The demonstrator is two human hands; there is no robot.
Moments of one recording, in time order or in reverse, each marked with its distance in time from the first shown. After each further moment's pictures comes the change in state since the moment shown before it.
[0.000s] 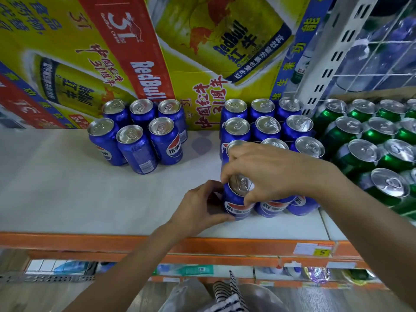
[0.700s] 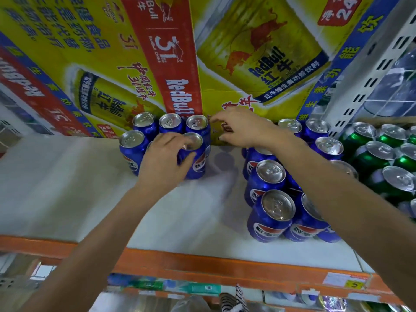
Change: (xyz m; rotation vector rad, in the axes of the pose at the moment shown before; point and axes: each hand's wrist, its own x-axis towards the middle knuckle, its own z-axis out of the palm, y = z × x) left_hand 0.035 -0.010 -0.139 0.618 0.471 0.115; right_hand 0.139 0.038 -0.032 0.133 0.269 0.183
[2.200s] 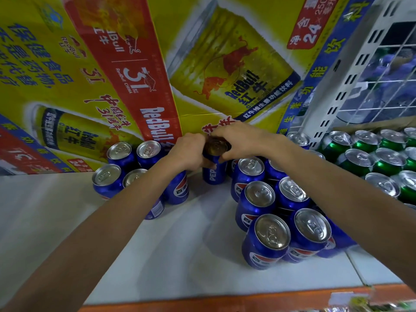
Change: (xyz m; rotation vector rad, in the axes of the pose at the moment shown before) left_hand 0.125 0.035 0.047 0.106 -0.612 -0.011; right_hand 0.011 0.049 -0.005 -0.045 -0.031 0.051
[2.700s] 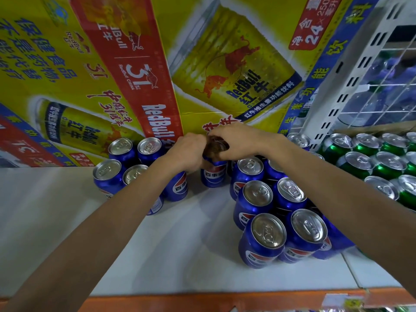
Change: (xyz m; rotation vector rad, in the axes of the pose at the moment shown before) left_hand -0.010 0.005 -0.001 0.046 -0.015 -0.007; right_hand 0.001 -0.006 -0.001 0.025 -0.029 -0.012
